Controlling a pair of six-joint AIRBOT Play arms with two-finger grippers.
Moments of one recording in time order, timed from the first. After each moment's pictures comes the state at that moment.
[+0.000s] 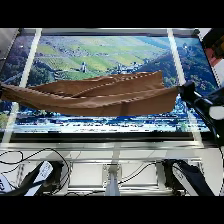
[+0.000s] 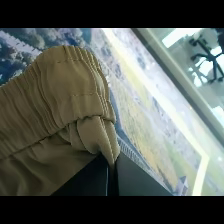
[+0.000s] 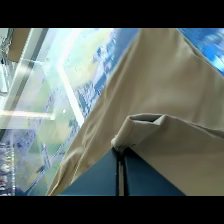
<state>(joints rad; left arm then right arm) 0.71 -0.96 0.73 0.32 -0.39 -0.89 -0.22 -0.85 0.66 -0.87 0.48 1.79</state>
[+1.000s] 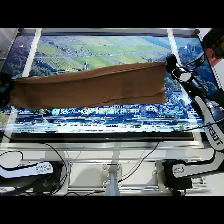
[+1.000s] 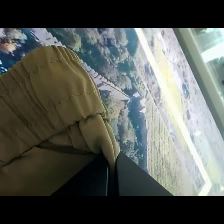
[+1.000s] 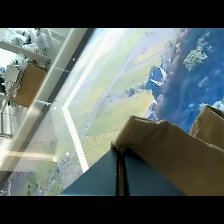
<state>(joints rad) 0.52 -1.44 1.01 0.12 -0.09 -0.89 -0.05 -1.57 1.17 -0.87 0.05 1.82</state>
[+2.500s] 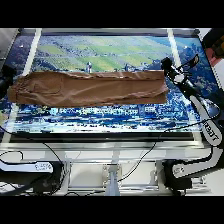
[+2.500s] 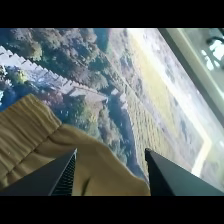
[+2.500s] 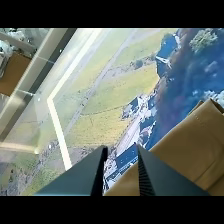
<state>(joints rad) 0.58 -1.53 1.18 0.32 -0.36 -0.95 -0.02 -1.62 1.18 -0.95 0.03 1.81</state>
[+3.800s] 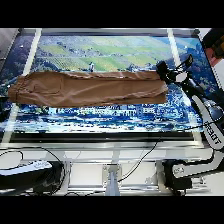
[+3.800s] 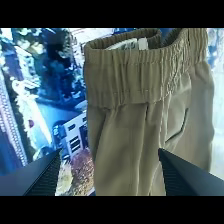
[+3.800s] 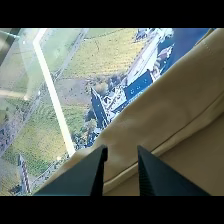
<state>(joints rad) 0.96 -1.43 0.95 0.58 -0.76 -1.35 -0.02 -1.58 1.19 -0.96 0.30 1.81</state>
